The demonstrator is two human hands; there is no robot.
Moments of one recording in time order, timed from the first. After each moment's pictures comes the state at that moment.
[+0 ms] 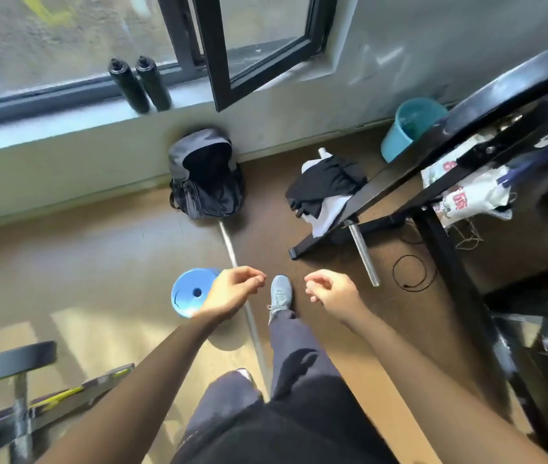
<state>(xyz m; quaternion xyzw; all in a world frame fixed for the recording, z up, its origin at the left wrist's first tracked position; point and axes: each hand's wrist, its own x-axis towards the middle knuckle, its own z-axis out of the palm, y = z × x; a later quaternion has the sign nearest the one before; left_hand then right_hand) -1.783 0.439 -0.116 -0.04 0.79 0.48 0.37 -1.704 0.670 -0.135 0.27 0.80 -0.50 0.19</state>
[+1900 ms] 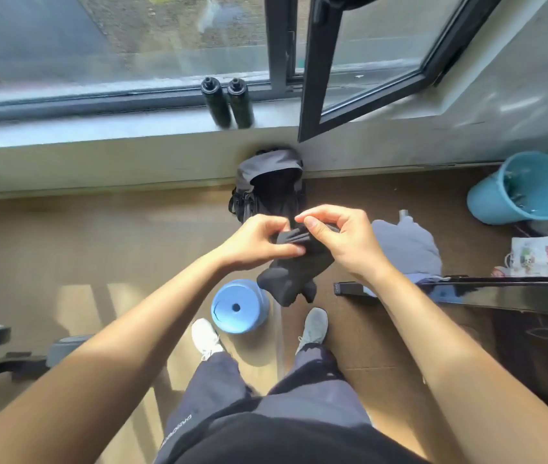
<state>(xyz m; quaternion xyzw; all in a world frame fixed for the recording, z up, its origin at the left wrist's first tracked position) -2.054 0.412 -0.061 0.14 0.81 0.50 0.29 -2.027 0.619 -0.017 -0.01 0.79 -0.61 0.13</state>
